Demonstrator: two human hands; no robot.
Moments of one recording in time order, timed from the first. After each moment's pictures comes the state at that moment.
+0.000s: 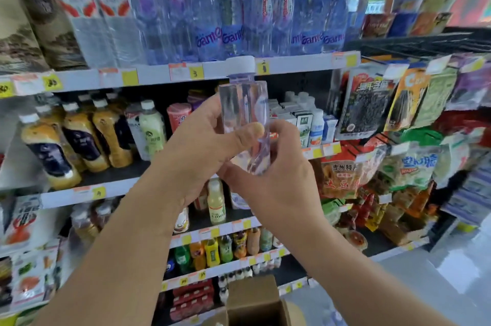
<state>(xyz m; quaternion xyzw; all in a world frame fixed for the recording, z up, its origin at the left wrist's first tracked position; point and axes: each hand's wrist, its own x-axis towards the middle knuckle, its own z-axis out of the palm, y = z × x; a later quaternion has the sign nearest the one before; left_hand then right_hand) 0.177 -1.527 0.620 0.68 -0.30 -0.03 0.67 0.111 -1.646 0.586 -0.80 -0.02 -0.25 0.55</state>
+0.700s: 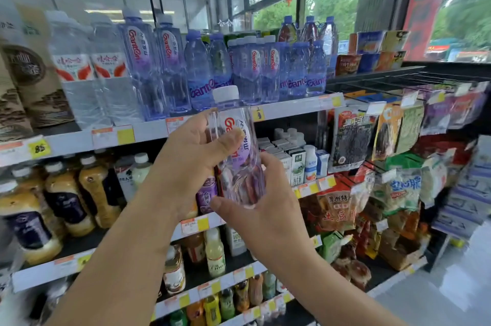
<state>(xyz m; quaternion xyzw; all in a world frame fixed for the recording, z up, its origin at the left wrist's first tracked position) 0.244 -1.508 0.662 0.68 -0.30 -0.01 0.67 0.162 -1.621 0.602 -0.78 -0.01 -0.26 0.56</state>
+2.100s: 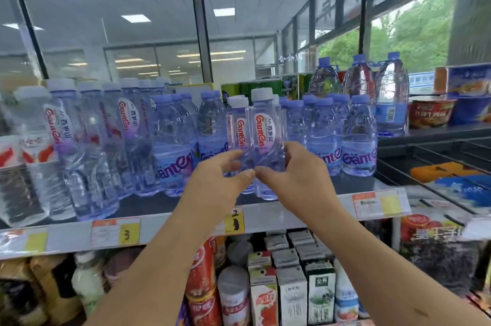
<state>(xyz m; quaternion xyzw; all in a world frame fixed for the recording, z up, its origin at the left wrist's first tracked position) 0.439 -1.694 0.706 0.82 -0.12 0.15 0.53 0.442 -1.851 0.698 -0.86 -0.05 -0.30 0.42</state>
